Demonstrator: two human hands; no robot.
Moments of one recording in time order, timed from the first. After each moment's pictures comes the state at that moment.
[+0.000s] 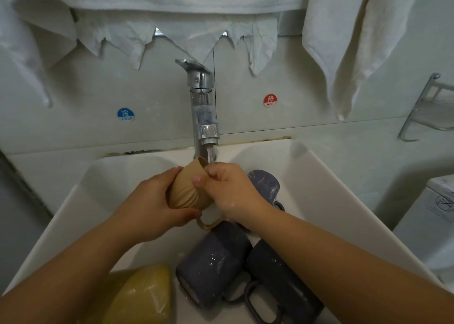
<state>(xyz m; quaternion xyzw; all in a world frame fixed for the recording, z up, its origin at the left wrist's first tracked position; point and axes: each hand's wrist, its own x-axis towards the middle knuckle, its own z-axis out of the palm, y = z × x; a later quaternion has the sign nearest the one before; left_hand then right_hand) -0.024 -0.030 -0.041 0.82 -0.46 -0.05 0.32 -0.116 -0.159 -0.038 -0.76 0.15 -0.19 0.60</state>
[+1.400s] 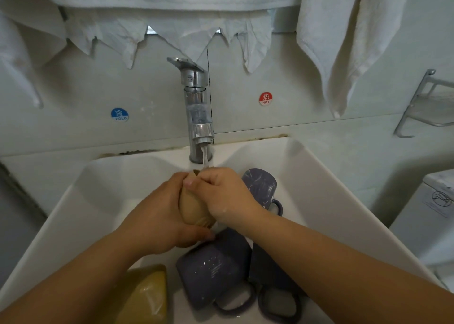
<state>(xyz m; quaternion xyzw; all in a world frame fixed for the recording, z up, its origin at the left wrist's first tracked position) -0.033 -0.038 -0.054 0.84 -0.45 -0.10 0.30 -0.125 -0.157 -0.037 -0.79 0.15 -0.17 0.57</state>
